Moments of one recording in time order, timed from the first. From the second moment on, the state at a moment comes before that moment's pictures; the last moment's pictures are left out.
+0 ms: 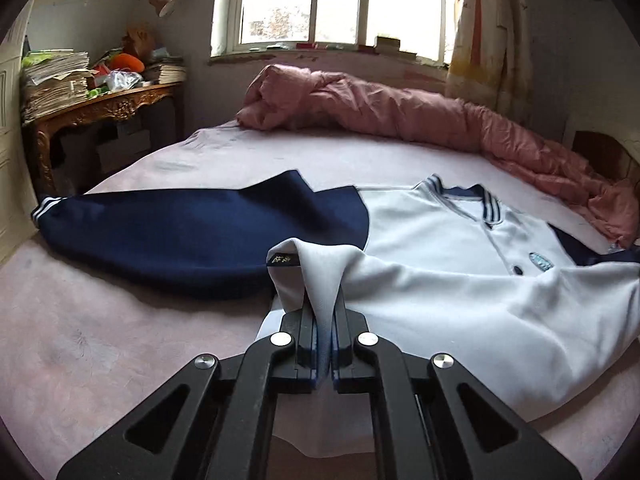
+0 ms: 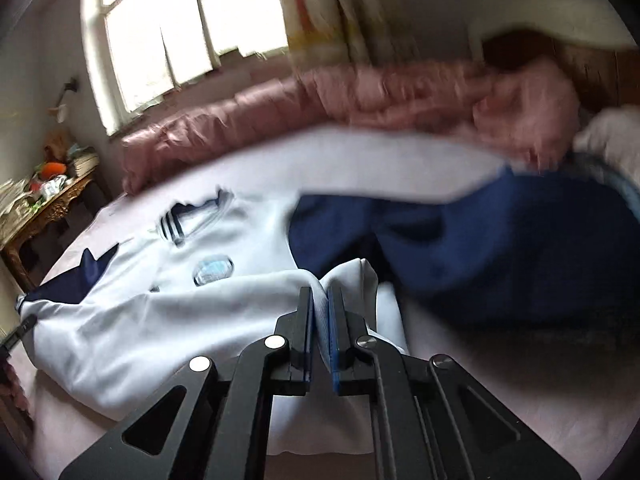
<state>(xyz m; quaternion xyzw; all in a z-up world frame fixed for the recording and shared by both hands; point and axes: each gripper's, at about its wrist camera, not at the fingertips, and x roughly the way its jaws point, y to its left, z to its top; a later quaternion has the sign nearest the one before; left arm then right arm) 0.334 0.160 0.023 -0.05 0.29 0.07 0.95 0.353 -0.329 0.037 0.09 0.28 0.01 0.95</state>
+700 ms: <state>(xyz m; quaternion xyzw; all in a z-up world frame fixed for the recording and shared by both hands) 0.293 0.092 0.035 0.02 0.30 0.01 0.95 0.340 -0.302 0.027 0.07 0.40 0.04 0.91</state>
